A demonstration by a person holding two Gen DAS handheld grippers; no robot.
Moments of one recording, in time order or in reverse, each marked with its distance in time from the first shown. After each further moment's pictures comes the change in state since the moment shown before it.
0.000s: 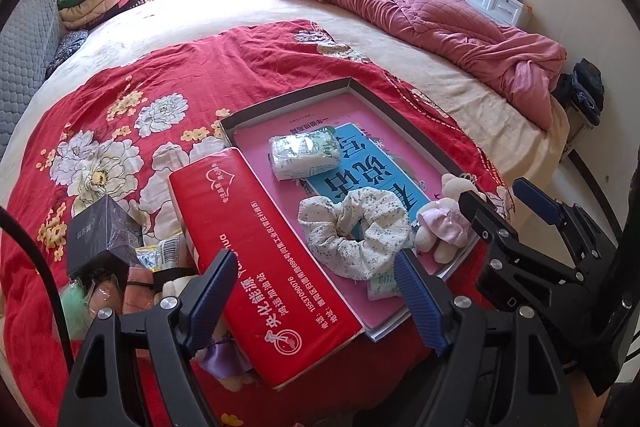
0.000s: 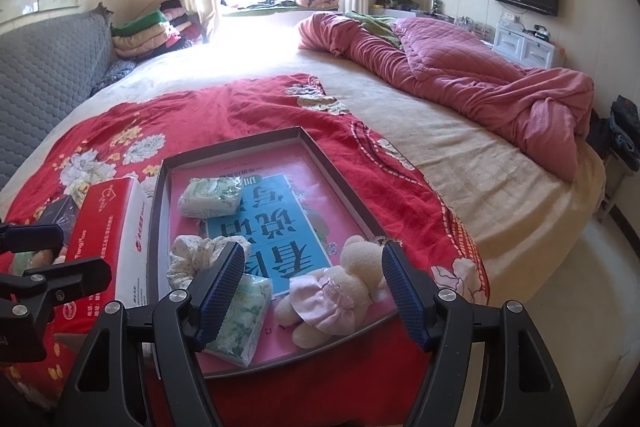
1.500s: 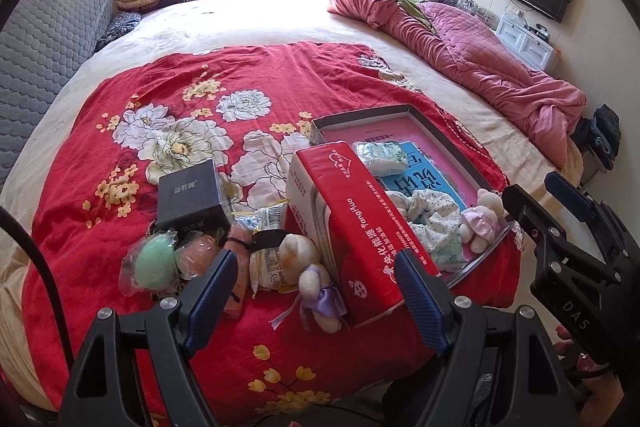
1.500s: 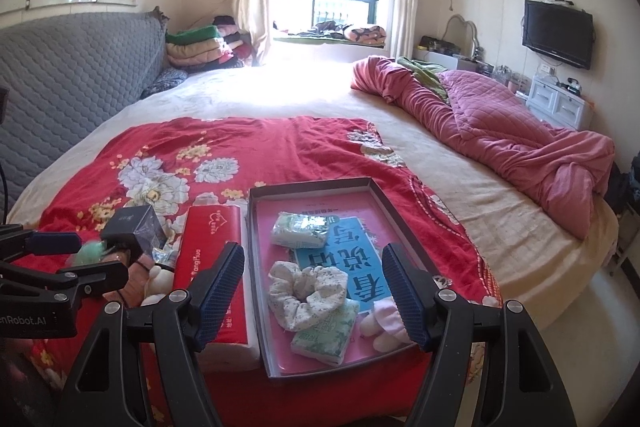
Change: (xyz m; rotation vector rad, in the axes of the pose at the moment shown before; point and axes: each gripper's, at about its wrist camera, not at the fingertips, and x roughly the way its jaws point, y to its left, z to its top) left arm -0.071 0.081 -0.040 -0.140 -0.074 0.058; right arm -0.073 0.081 0.015 -0.135 -0.112 0.100
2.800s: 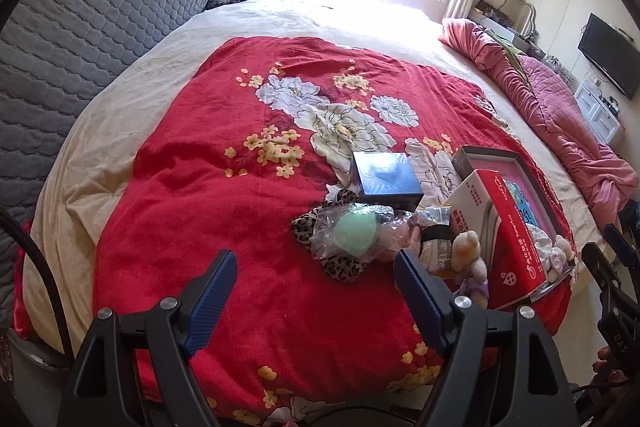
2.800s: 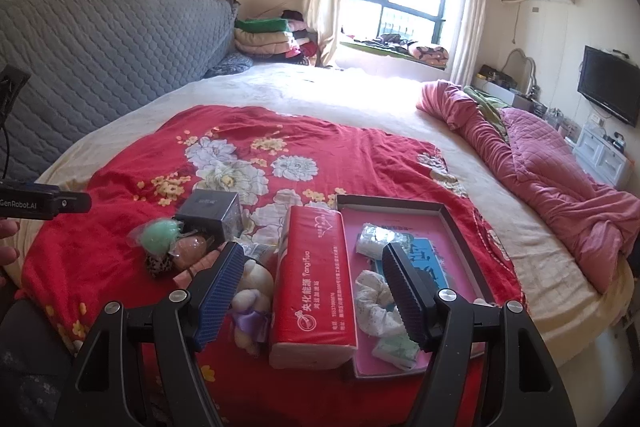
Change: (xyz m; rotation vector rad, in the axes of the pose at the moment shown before) left arm -0.051 0.171 -0.048 -0.278 -0.029 0.175; right arm -0.019 0.088 0.003 -0.190 -0.011 0.150
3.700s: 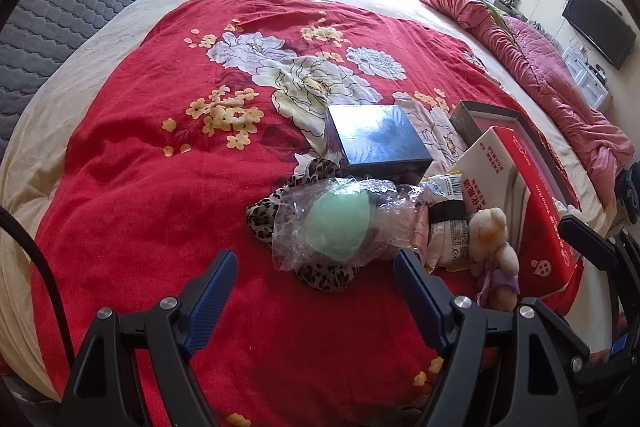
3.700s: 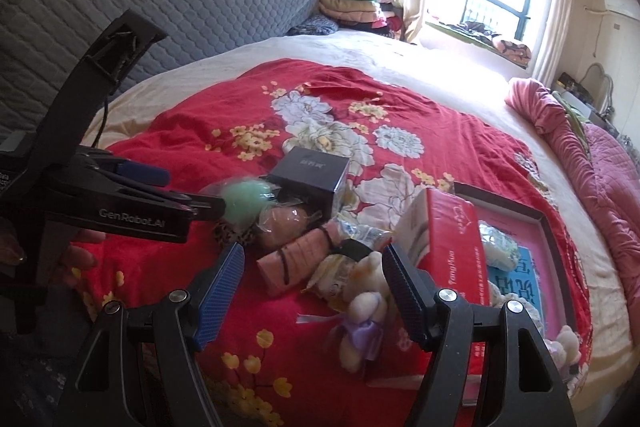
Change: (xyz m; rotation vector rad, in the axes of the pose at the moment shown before) left arm 0.091 -0.018 0.001 0.081 0.118 -0.077; right arm 0.075 0.086 -0.009 -0.160 0.127 0.247
